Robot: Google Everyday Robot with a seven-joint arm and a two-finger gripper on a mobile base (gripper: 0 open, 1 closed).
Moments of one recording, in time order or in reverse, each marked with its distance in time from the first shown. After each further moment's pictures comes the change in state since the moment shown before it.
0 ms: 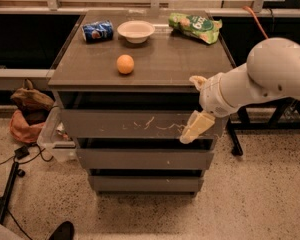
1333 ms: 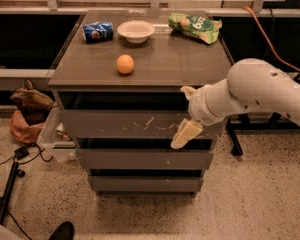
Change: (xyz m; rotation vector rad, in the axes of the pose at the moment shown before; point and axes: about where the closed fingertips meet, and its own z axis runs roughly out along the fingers) arm 0.008 0.002 0.053 0.017 0.004 -0.003
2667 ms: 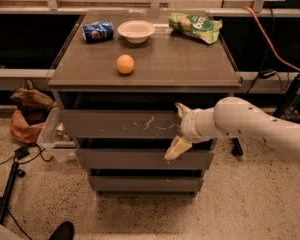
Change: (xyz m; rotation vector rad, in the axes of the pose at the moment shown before) arm 0.047 0.011 0.080 0.063 -0.054 -0.026
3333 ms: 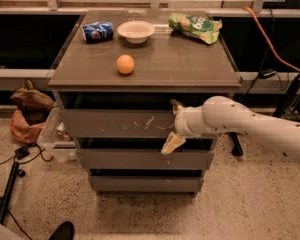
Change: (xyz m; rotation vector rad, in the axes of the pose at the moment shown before) arm 0.011 -0.022 0.052 0.008 0.007 -0.055
